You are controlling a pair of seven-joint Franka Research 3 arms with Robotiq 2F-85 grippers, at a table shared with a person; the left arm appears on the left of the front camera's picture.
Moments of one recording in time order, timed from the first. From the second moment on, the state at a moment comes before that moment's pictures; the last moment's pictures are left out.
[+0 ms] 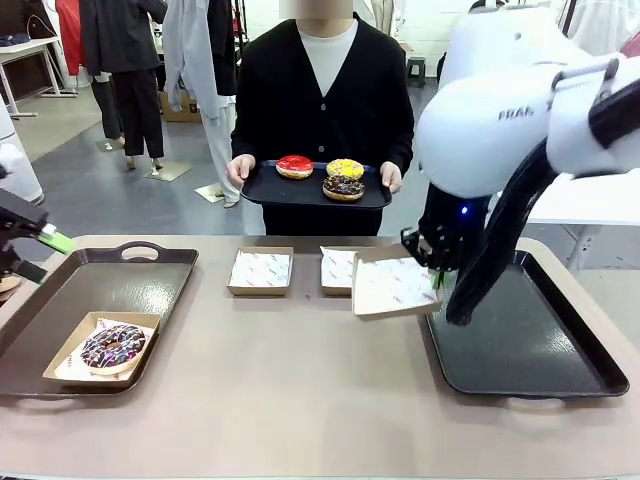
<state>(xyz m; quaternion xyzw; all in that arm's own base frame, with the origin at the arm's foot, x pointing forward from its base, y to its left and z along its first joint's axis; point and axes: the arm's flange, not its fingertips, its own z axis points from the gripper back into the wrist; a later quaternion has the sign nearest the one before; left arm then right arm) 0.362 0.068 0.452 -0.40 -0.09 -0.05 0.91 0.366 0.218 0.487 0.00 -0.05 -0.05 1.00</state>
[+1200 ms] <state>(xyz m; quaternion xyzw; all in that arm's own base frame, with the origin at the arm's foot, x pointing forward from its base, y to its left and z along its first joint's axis) 0.328 0.203 0.370 -0.61 -0.07 0.05 0.79 0.474 0.260 0.546 0.02 -0.01 -0.04 1.00</state>
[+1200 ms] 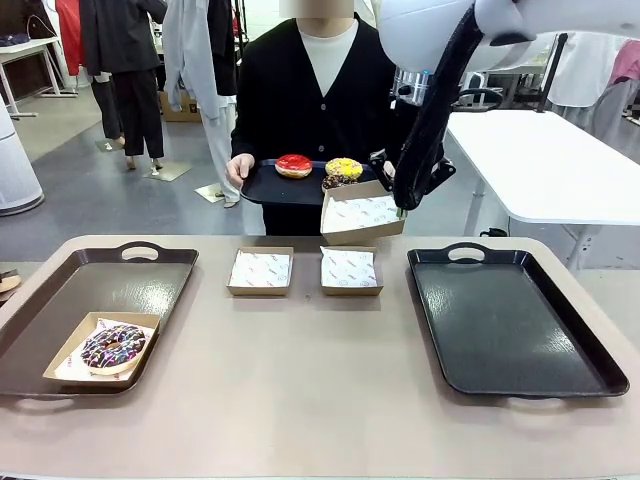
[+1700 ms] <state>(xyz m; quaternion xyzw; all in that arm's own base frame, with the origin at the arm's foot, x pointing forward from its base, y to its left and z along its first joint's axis) 0.335 0.204 0.373 -0.61 -0.08 0.04 0.79 0.527 0.292 0.525 -0.03 0.01 -0.01 1.00</state>
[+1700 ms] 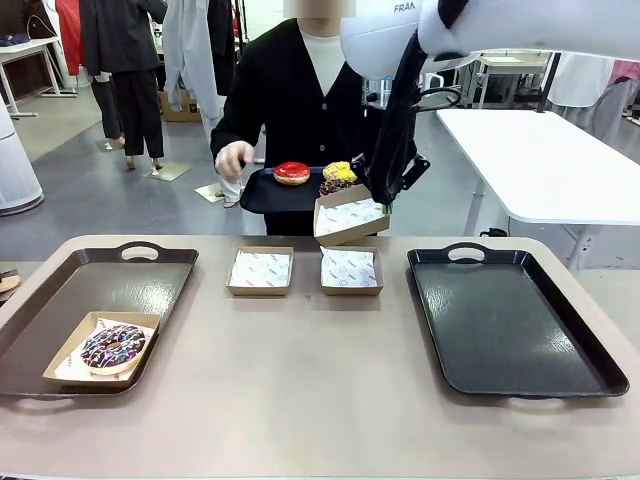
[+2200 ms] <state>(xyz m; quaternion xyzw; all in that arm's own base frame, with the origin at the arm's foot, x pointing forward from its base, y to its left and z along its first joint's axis) 0.337 0.202 0.372 -0.61 -0.07 0.04 0.79 0.554 0.290 0.509 -0.03 0.03 -0.02 1.00</state>
